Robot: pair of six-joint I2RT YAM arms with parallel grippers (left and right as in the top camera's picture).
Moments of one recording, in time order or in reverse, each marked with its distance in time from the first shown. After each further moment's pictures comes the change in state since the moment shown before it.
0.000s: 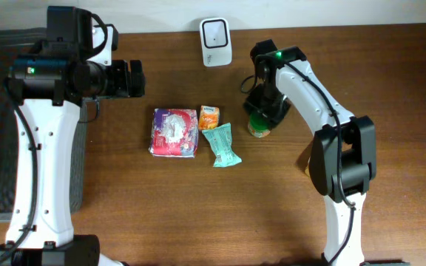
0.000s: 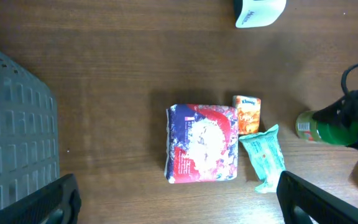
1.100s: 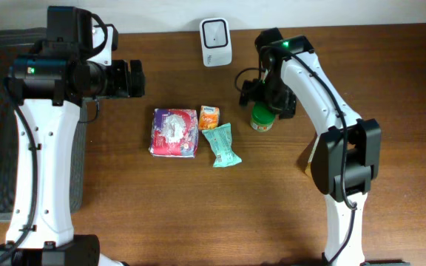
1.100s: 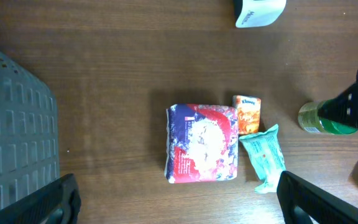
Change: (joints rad) left arm 0.000 0.000 0.000 0.000 0.000 0.000; right arm -0.024 0.000 0.116 -0.058 -0.050 -0.333
